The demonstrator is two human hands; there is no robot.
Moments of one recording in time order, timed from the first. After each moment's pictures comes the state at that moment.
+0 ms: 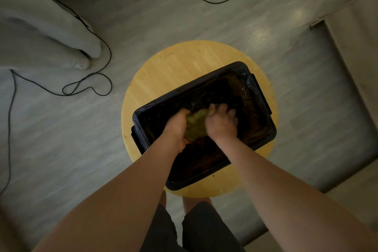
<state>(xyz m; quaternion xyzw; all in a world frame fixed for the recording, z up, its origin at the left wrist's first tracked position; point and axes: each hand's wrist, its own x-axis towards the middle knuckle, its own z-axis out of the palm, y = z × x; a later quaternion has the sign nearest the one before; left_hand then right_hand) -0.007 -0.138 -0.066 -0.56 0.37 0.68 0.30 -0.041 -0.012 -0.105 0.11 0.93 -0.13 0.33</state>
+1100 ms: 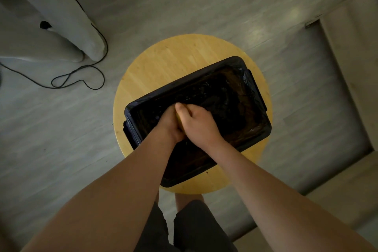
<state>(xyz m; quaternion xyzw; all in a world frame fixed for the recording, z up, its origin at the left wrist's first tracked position) -0.012 -0.136 -0.075 -0.57 0.30 0.71 0.29 -0.024 -0.043 -0.045 0.00 0.83 -0.41 0.39</state>
